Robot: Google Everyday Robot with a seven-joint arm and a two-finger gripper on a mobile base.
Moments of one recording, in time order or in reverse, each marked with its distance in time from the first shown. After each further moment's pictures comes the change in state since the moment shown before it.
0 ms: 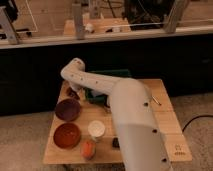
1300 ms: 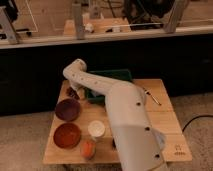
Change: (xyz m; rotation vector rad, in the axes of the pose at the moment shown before) arm -0.003 -0.016 0.031 0.004 -0.056 -0.016
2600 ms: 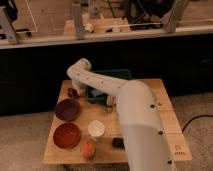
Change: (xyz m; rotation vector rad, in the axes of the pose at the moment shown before) arm 0.005 0.006 -0.042 0.067 -0.045 0.054
